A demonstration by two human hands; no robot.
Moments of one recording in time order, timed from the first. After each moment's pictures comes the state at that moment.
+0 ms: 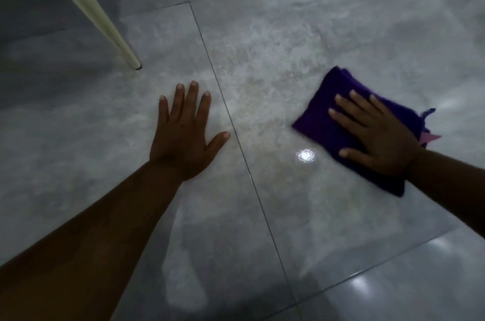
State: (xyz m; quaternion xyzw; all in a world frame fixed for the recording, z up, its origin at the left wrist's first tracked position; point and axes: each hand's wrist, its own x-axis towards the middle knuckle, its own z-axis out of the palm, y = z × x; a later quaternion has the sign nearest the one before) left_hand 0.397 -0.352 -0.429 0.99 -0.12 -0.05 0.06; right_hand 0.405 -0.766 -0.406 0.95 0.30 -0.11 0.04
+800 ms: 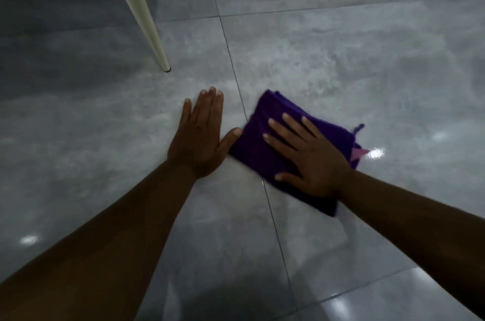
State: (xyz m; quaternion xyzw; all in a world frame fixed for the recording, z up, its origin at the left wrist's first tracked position) left_hand 0.395 -0.348 -0.425 0.98 -0.10 -0.04 0.18; right_hand 0.399 -0.627 -0.414 0.91 0.40 -0.11 0.04
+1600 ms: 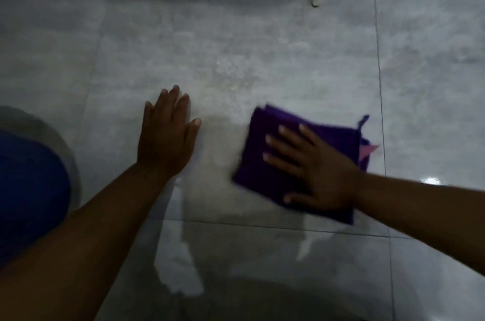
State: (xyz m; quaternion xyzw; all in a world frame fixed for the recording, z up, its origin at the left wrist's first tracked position) left_hand 0.132 -0.131 -0.408 0.99 0.13 0.02 0.10; right_hand 0.239 -0.453 -0.412 0.77 0.62 -0.12 0.02
